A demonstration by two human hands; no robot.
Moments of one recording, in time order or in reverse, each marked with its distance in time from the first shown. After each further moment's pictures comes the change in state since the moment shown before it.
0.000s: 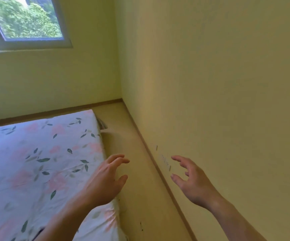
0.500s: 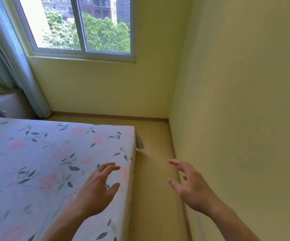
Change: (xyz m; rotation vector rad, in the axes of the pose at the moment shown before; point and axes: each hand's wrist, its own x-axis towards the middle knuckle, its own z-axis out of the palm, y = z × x) left_hand 0.185 -0.120 -0.078 -0.063 0.310 -0.415; right_hand 0.341 -0.096 0.029 -0.053 -0.296 -0.349
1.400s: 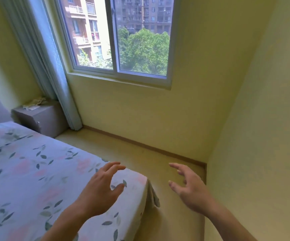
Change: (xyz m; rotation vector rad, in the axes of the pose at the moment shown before) left_hand 0.547 0.079 -0.035 0.024 0.206 -0.220; right_hand 0.643 0.075 -0.144 0.002 -0.283 -0.224
